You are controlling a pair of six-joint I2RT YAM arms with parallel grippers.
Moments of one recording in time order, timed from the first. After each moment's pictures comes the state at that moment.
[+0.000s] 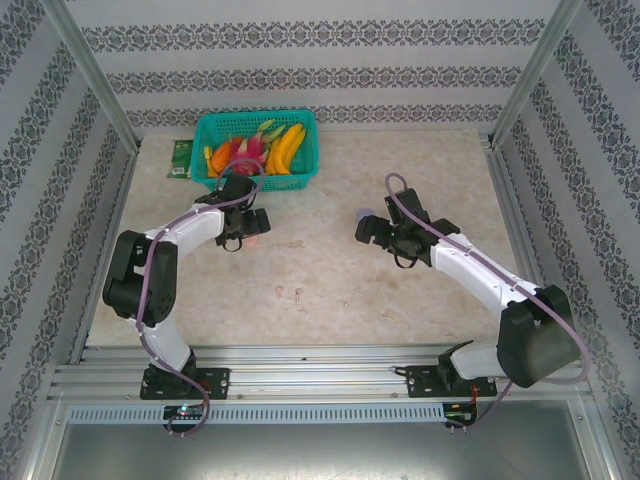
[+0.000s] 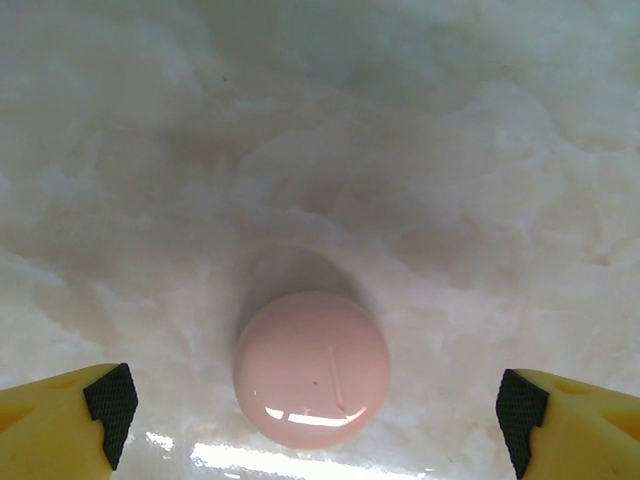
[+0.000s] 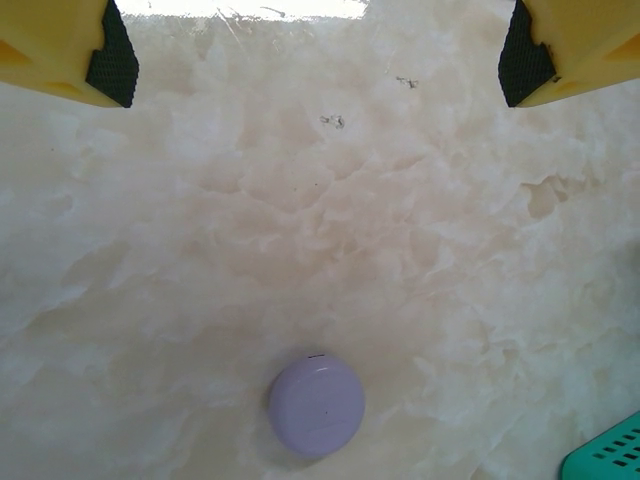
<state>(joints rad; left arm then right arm) -0.26 1.77 1.16 -0.55 -0.08 -0.58 0.41 1.37 0.93 -0.52 -0.04 0.71</state>
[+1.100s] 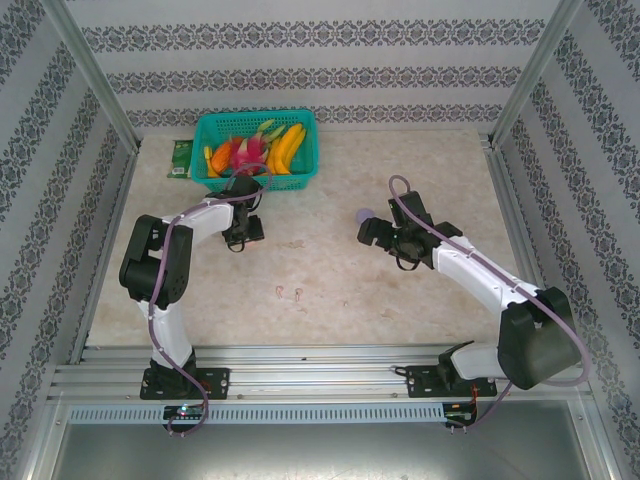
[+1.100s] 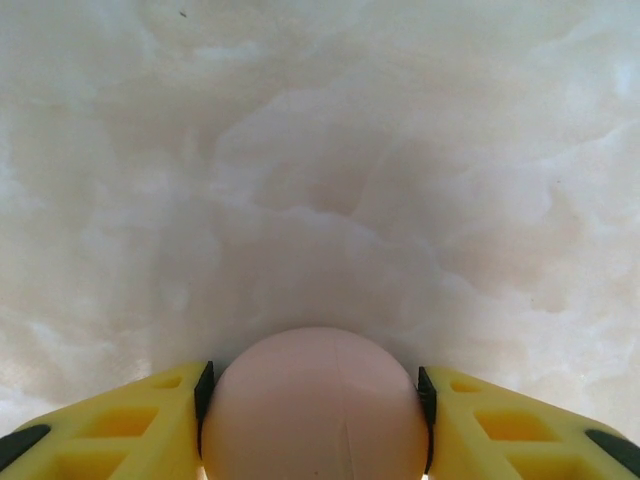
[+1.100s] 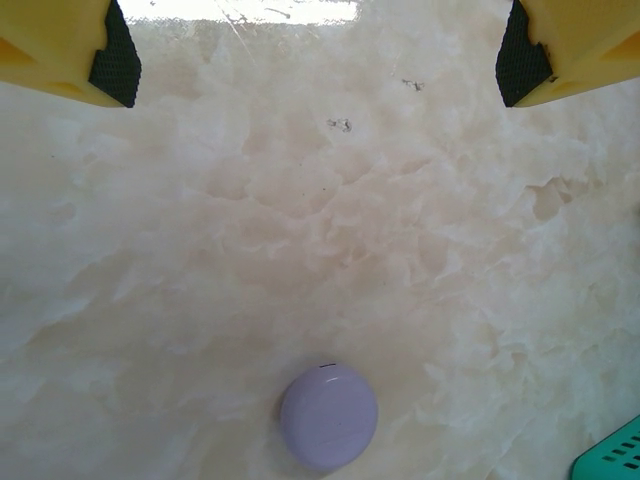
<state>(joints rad) -0.26 1.91 1.23 -0.60 -0.08 -0.52 0.39 1.35 0.89 -0.50 -0.06 0.72</state>
